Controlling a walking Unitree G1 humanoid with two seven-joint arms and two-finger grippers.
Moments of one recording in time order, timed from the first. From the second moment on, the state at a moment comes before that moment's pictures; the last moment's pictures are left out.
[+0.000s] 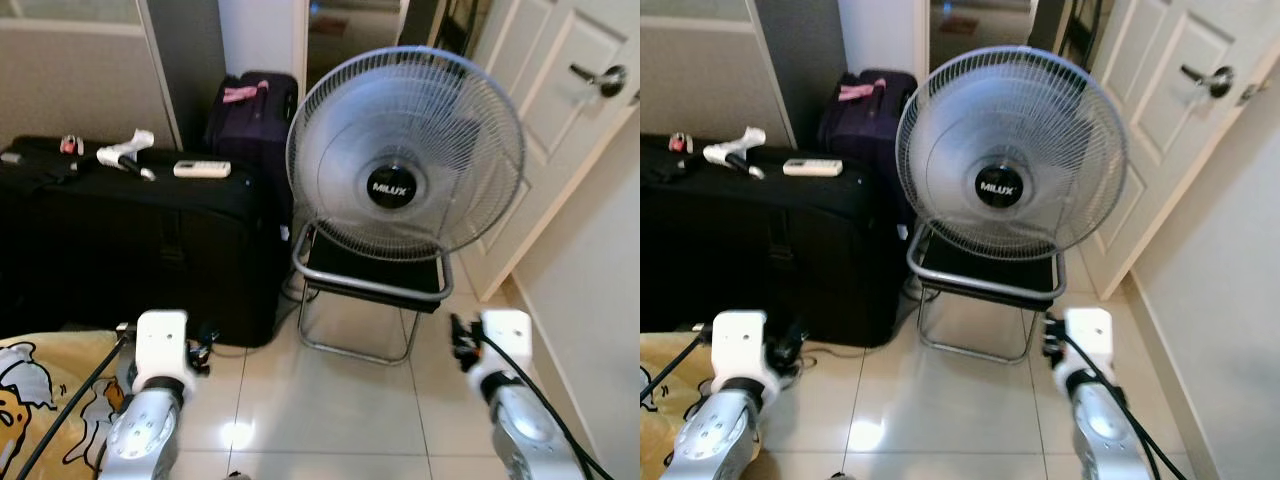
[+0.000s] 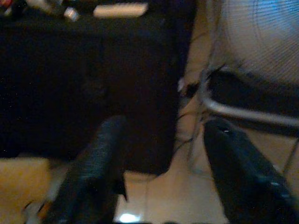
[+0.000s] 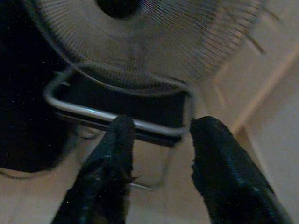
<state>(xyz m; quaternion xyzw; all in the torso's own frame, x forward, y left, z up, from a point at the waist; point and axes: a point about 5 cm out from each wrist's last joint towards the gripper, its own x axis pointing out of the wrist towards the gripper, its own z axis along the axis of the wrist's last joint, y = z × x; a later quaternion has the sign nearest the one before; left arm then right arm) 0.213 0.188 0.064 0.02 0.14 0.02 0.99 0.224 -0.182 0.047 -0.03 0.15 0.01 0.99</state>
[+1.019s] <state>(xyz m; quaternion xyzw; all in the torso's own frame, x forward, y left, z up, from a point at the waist) 0.228 0.194 0.105 0.00 0.05 0.02 1.00 0.233 -0.166 0.079 -0.02 0.07 0.06 1.00</state>
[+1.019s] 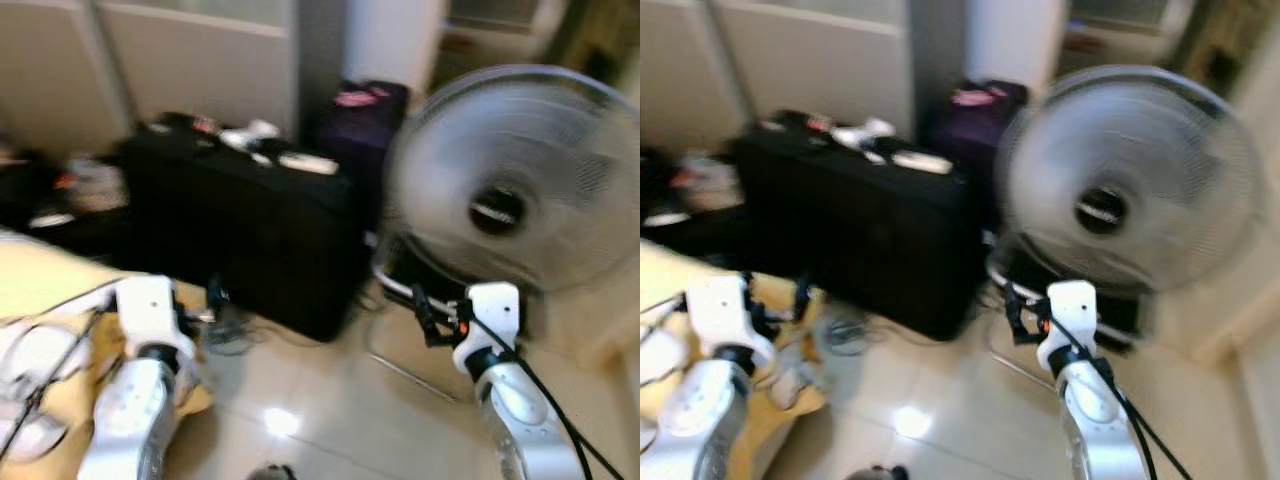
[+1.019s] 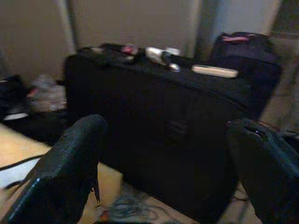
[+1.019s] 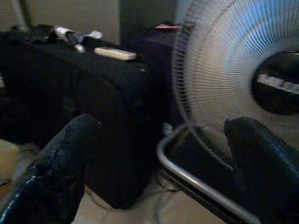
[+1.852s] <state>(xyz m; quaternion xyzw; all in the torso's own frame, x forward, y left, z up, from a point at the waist) 0.216 0.185 0.098 0.05 0.10 0.00 0.99 0.215 -0.191 0.080 -0.04 0.10 0.01 0.99</state>
